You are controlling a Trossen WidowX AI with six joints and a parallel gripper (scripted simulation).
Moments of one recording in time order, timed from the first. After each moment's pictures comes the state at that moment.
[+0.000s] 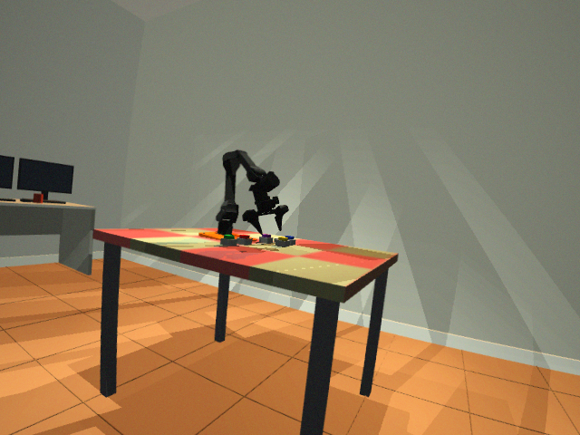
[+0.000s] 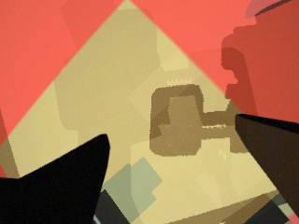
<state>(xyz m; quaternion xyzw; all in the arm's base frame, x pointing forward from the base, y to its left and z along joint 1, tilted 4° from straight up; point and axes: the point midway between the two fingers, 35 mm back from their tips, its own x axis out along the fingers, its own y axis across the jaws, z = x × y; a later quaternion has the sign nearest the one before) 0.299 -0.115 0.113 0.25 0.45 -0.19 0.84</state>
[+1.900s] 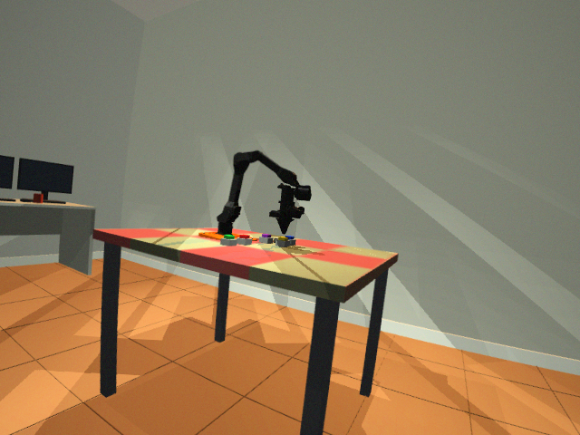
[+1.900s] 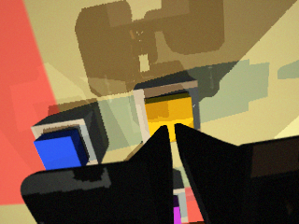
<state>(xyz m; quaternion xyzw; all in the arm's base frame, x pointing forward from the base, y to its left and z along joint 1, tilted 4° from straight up) 0.300 0.033 0.102 0.02 0.67 -0.02 0.74</state>
